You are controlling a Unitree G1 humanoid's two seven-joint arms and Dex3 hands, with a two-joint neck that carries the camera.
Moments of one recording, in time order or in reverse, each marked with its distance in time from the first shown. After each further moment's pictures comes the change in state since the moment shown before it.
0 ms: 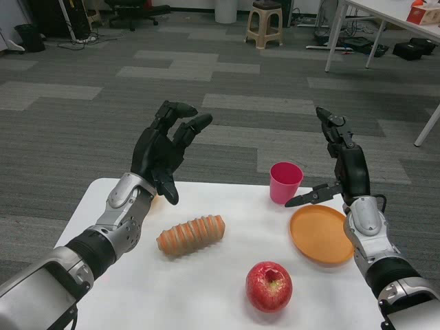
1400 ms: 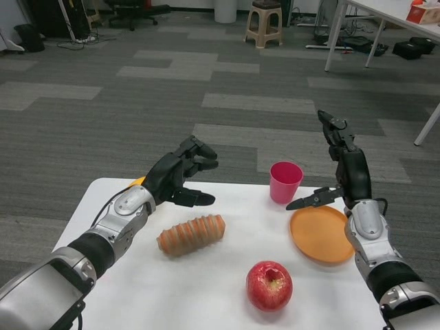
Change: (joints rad) left arm -0.013 -0.027 0.068 0.193 0.470 0.116 0.007; right arm 0.028 0.000 -0.011 -0.018 0.000 0.000 0.000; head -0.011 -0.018
